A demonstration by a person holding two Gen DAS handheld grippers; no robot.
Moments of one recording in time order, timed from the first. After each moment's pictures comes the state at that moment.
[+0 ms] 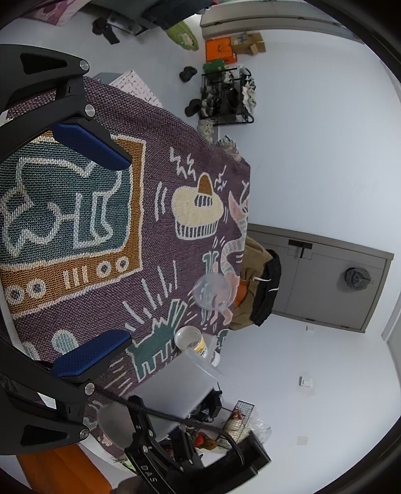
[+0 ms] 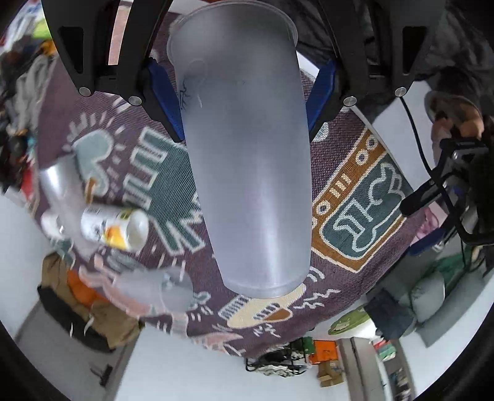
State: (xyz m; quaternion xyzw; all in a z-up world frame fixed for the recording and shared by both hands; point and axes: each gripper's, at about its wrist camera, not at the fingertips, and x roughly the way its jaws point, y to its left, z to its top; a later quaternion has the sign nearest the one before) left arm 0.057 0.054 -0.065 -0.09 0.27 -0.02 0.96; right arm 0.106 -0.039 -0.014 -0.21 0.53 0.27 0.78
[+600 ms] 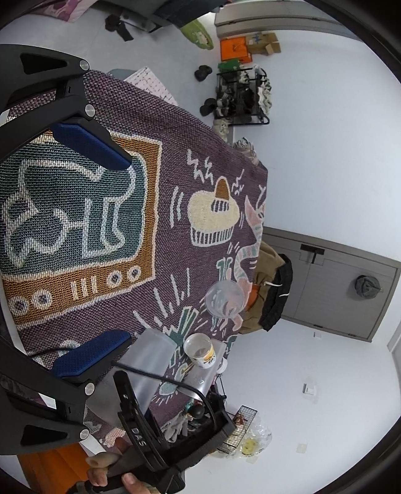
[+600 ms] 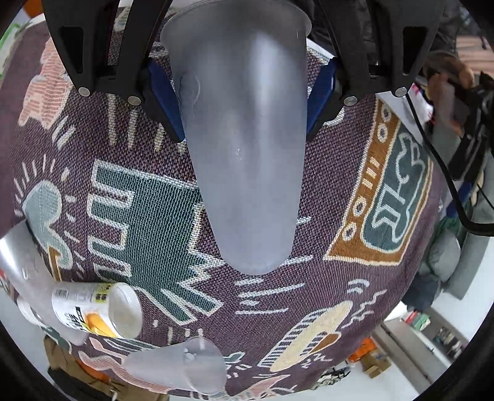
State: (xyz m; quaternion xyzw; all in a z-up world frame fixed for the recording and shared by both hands) left arm 0.067 0.065 -0.080 -0.12 0.30 -0.02 0.95; right arm 0.142 -0.049 -0.083 -0.09 0.62 0.23 0.75
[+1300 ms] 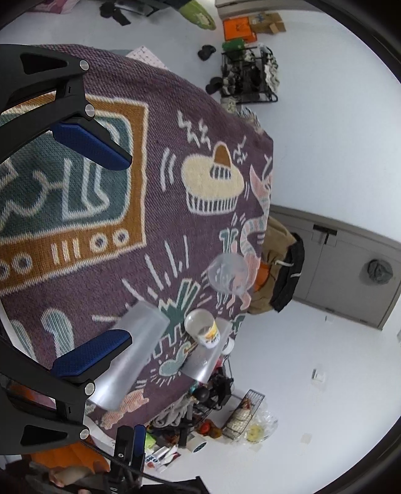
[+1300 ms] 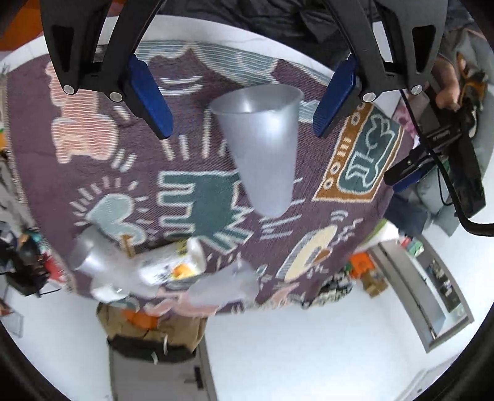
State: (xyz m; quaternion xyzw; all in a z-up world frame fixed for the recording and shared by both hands) left arm 0.101 0.039 -0.060 -0.12 0.33 -0.08 0.94; right arm 0.063 -0.130 -0.016 0.01 0.45 0.20 0.87
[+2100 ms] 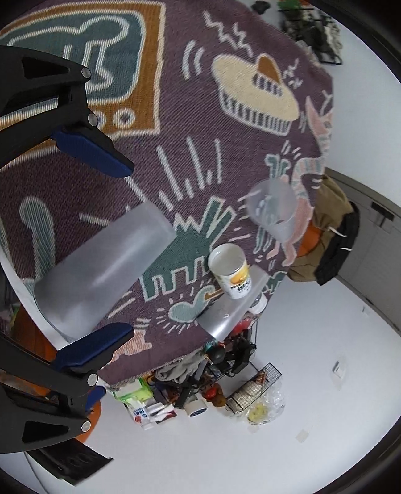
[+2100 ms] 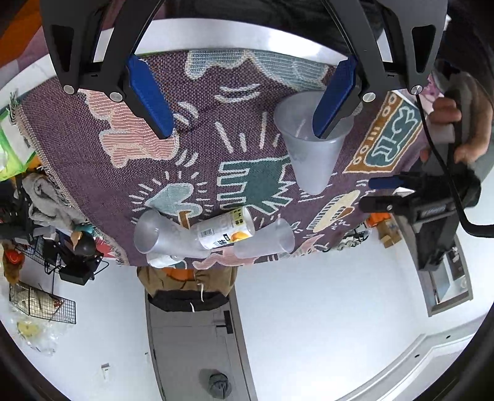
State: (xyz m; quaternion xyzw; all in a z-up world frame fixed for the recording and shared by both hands) left arm 0.172 -0.026 -0.059 -0.22 0.44 -0.18 0.85; right arm 0.011 -0.193 -0.032 0.03 0.32 0.16 0.93
